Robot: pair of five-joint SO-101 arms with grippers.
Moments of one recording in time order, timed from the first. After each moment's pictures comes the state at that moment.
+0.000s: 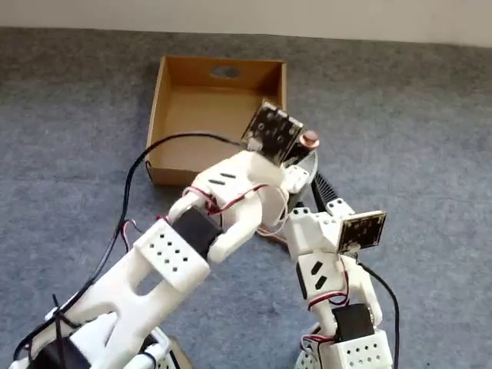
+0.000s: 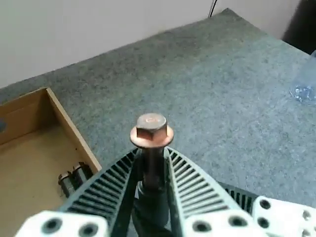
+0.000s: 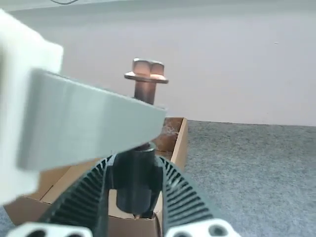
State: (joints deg) left arm 35.5 -31.8 32.0 32.2 6.5; right arm -17.8 -103.6 95.8 14.8 -3.1
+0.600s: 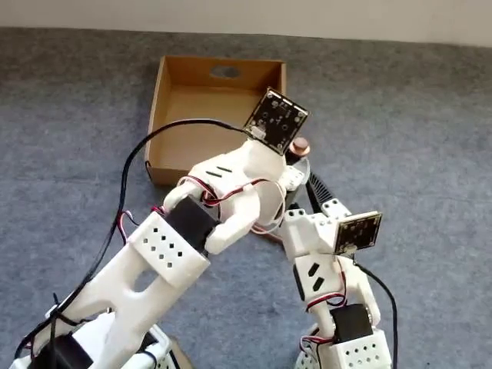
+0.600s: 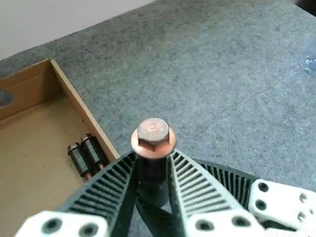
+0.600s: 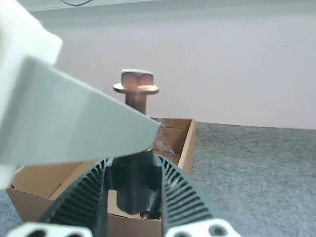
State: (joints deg) left arm 35.3 -31.5 26.0 45.4 6.5; right arm -18.2 -103.6 95.8 14.7 -3.0
